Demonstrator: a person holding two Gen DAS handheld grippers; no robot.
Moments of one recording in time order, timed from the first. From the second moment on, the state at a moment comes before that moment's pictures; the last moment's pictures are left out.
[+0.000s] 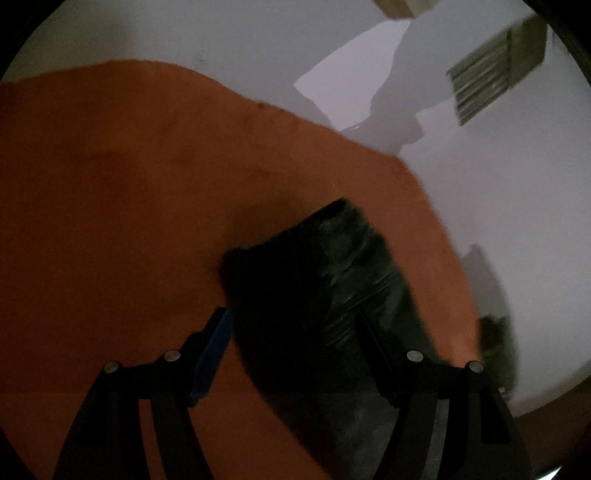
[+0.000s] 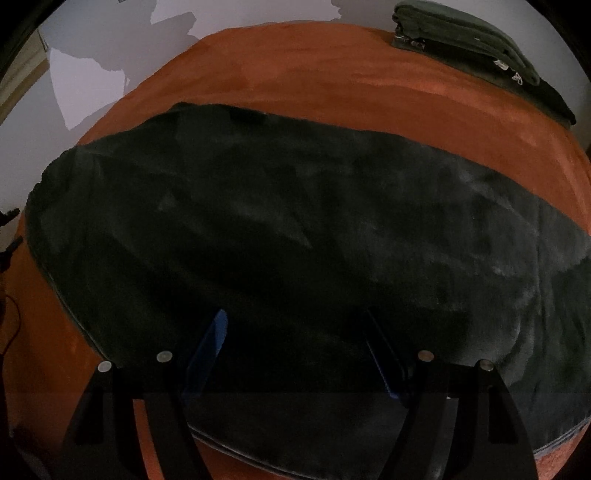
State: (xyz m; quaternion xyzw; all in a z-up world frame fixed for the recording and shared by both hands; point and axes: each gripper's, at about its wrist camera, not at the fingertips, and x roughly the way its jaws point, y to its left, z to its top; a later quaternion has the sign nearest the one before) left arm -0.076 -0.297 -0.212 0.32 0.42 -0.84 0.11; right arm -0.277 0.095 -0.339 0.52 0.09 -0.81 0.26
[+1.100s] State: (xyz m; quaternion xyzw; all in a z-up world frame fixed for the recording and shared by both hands) left arm -0.140 -0.323 -0.242 0.40 0.43 -0.80 0.14; right arm -0.266 0.097 -0.329 0.49 0.03 -0.84 0.24
